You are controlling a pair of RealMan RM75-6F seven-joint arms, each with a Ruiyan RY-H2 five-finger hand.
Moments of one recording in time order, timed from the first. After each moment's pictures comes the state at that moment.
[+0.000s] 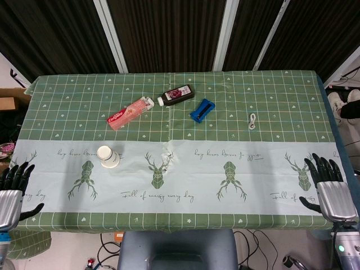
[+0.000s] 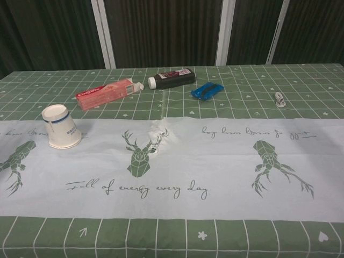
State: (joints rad) left arm -0.09 -1.14 -0.05 -1.61 1.48 1.49 0.13; right arm 0.08 -1.14 0.06 -1.61 -1.49 1.48 -0.14
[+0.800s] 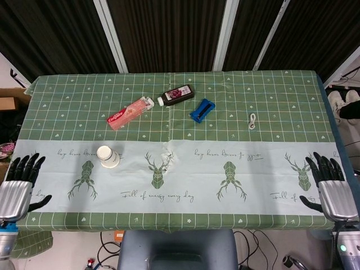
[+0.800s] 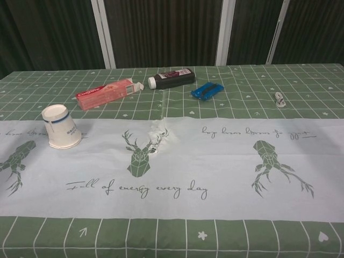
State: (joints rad) left arm -0.18 -1.14 -0.09 -1.63 1.52 1.44 0.19; right arm 0.08 -1.12 0.07 -1.62 -1.50 1.48 -0.10
